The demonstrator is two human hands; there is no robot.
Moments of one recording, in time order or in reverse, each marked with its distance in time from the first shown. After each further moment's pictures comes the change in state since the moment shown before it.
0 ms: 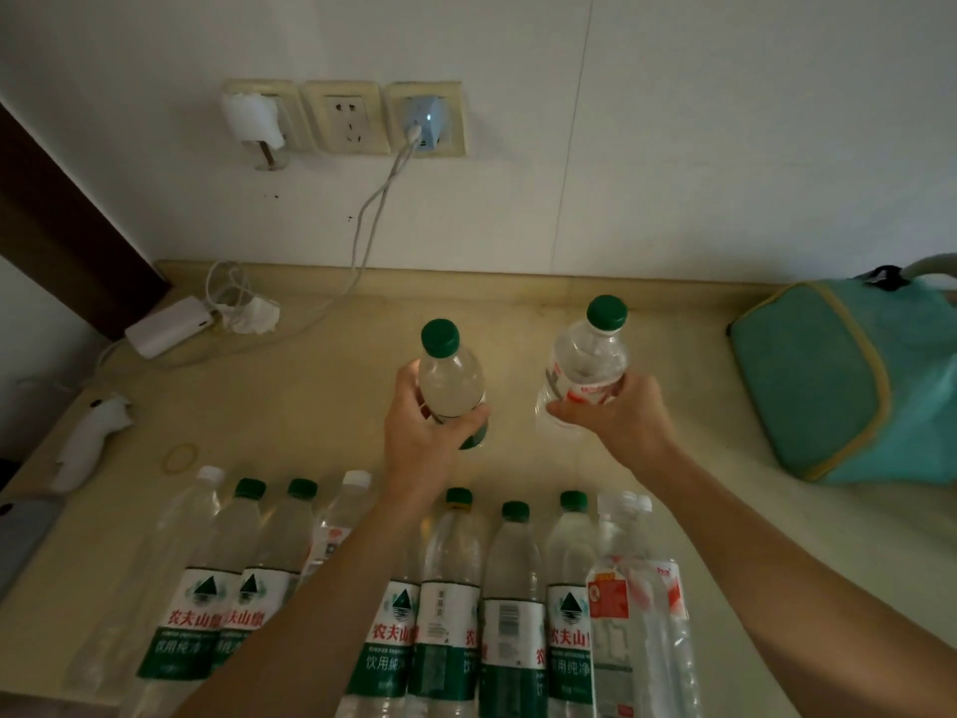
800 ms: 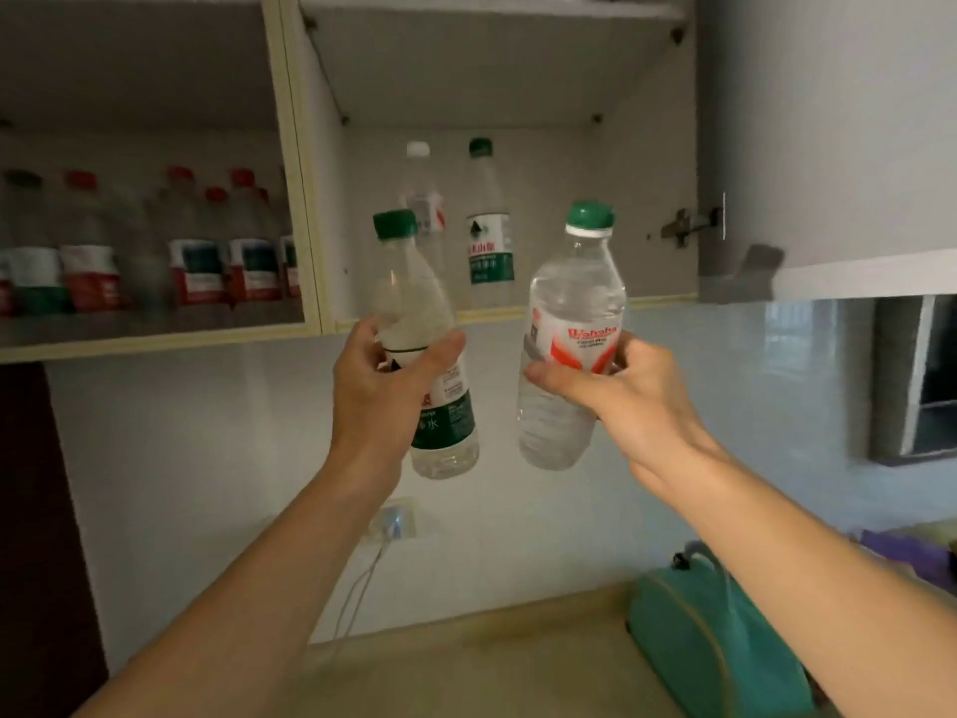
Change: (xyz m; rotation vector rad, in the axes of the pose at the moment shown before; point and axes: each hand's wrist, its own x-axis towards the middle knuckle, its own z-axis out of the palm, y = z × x) left_hand -0.085 0.441 -0.123 -0.435 -0.113 0.653; right_hand -0.228 -0.388 -0.135 0.316 0.387 -0.709
